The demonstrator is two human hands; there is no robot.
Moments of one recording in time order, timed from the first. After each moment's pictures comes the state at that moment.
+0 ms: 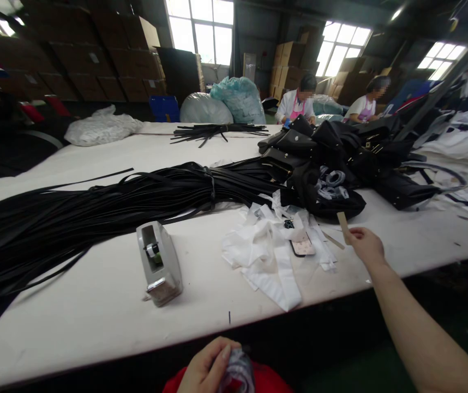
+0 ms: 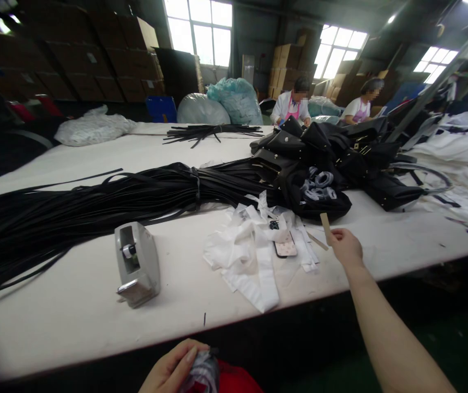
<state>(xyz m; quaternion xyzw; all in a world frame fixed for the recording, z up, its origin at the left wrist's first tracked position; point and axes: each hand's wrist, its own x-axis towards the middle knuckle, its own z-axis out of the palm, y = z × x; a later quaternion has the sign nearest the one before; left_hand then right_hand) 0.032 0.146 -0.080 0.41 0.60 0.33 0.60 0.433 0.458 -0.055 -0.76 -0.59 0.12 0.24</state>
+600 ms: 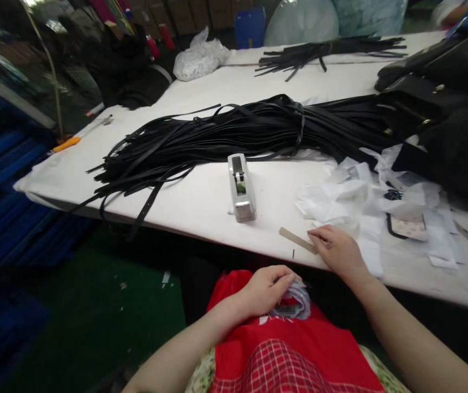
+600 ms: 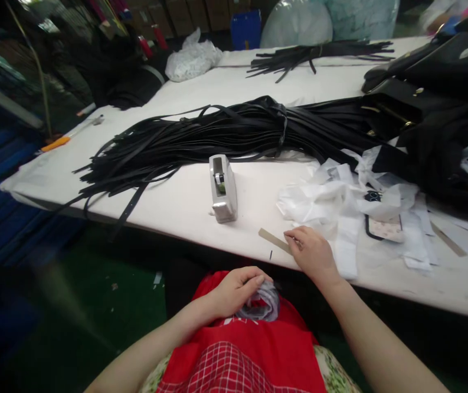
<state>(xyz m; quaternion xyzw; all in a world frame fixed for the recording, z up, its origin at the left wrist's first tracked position) 0.038 0.126 -0.065 0.44 0.61 0.37 0.55 0.196 0.311 -0.108 -0.33 -0.89 0.26 0.18</state>
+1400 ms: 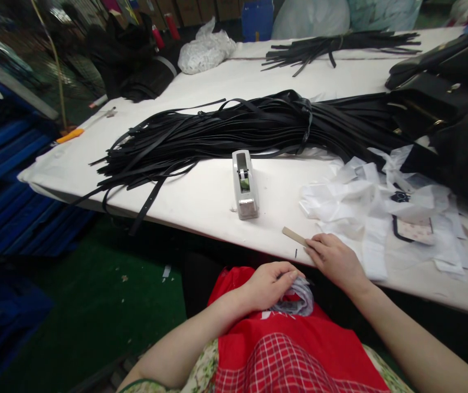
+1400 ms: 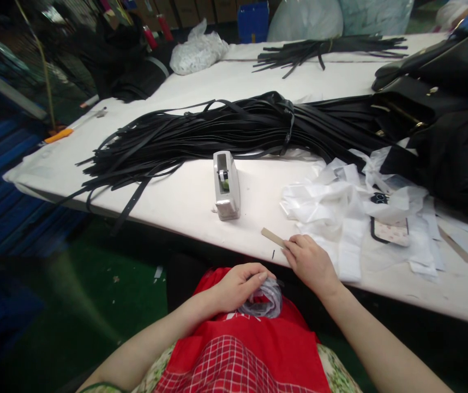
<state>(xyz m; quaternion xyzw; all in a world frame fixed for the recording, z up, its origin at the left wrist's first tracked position) 0.036 0.131 -0.069 0.43 0.60 0.38 0.56 0.204 0.295 -0.116 -0.23 -0.97 0.08 0.11</state>
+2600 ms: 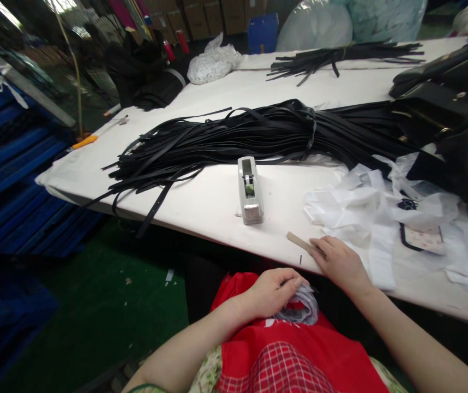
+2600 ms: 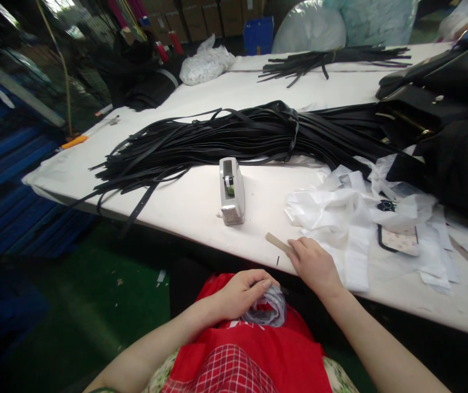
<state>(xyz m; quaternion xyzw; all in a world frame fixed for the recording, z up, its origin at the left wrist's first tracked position) 0.034 0.130 -0.064 0.45 0.61 0.37 0.54 0.197 0.303 -0.123 -0.27 -0.95 0.09 0.10</state>
